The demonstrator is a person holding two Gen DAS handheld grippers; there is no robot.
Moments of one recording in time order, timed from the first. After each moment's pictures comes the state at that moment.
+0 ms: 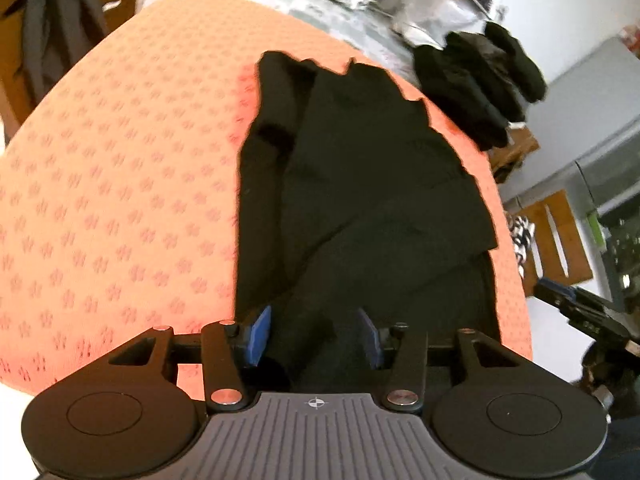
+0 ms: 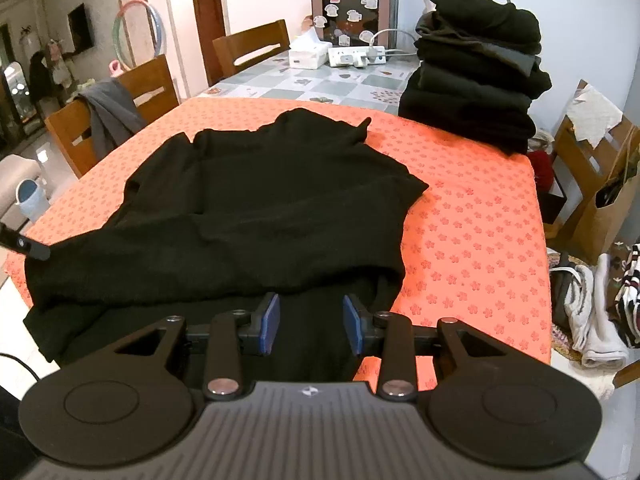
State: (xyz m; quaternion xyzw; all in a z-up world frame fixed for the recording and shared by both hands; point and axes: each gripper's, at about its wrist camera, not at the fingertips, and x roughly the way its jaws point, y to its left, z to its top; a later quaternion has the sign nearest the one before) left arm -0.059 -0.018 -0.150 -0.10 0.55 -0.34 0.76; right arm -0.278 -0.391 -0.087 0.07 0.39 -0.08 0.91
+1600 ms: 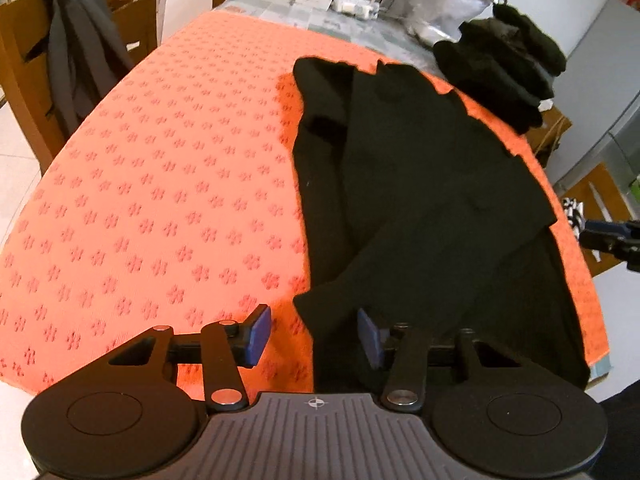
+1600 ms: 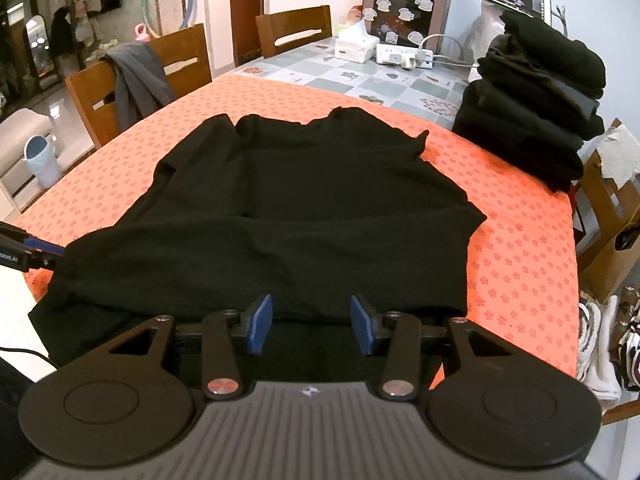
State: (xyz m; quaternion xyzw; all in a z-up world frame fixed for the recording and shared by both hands) left arm -0.079 -0.008 -0.165 -0.01 0.49 -0.32 0.81; right arm -0.226 -0.335 -0.081 0.02 0.42 -0.04 0.91
